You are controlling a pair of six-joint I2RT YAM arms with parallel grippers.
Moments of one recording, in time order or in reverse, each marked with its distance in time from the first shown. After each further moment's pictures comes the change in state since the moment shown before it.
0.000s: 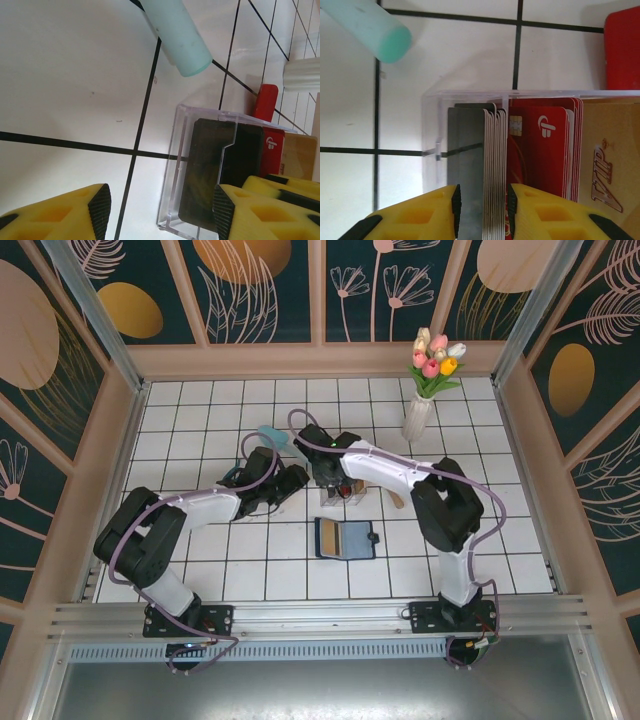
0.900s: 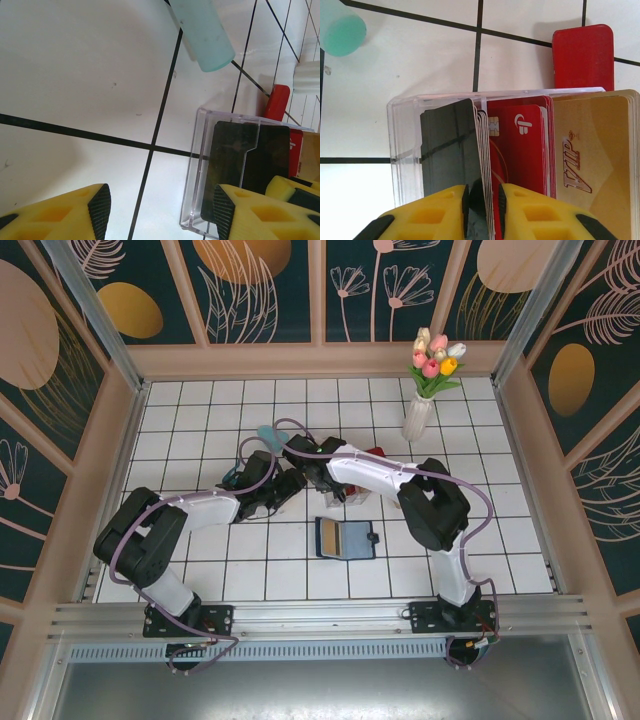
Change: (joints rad) left arm 0.001 0.000 -0.033 0.016 -0.002 -0.023; right arm 0.052 0.055 0.055 -0.104 0.206 0.000
